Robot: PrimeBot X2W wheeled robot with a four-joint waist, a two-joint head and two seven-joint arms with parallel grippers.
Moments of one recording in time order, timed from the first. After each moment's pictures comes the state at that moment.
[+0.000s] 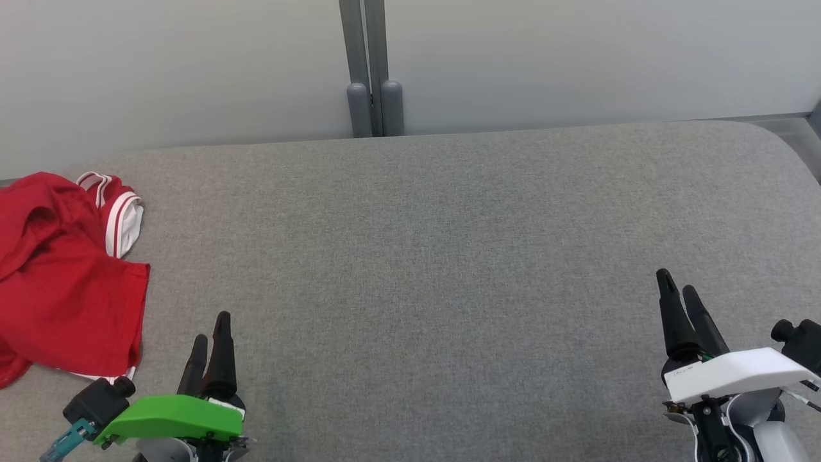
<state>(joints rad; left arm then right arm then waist) -0.05 0.04 -0.01 0.29 -0.98 -0.11 -0.05 -0.02 -0.08 -0.05 0.11 0.85 0.13 -0.05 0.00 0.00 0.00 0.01</state>
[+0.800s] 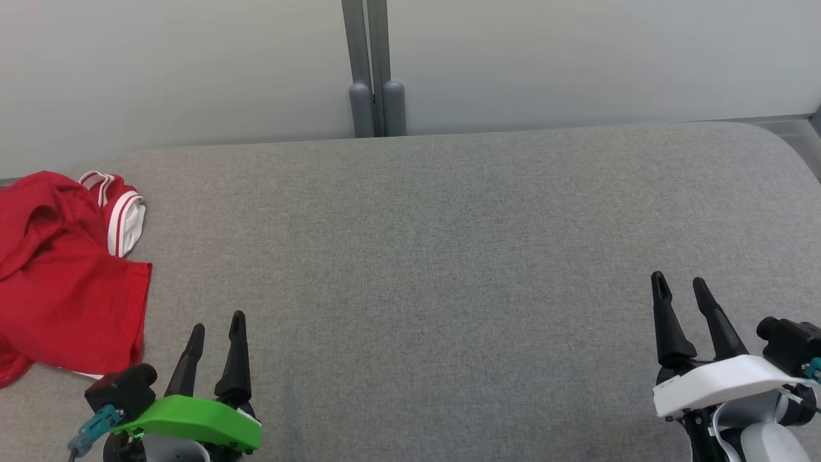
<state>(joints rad) -0.05 0.08 -0.07 0.27 -0.61 -0.11 -0.12 -0.01 -0.09 -0.04 0.10 0.49 0.13 -0.12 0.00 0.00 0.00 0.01</state>
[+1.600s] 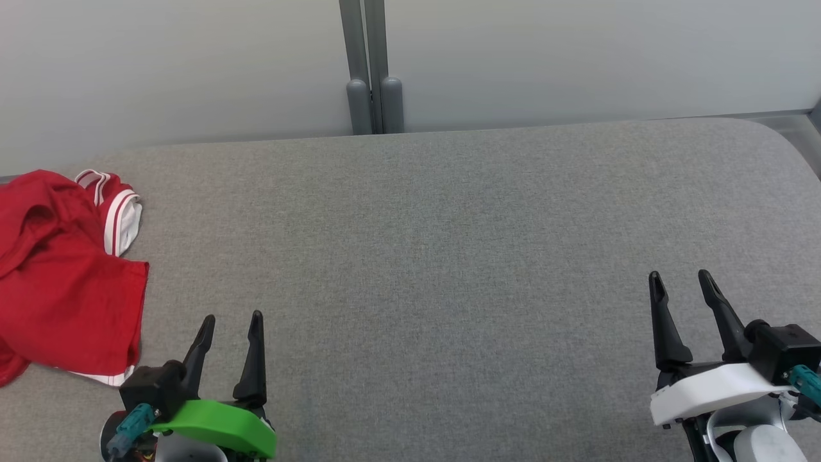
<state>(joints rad) -0.04 0.09 -0.10 0.26 -0.36 -0.11 -0.18 0.01 -0.09 -0.04 0.07 0.23 0.13 -0.18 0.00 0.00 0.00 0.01</state>
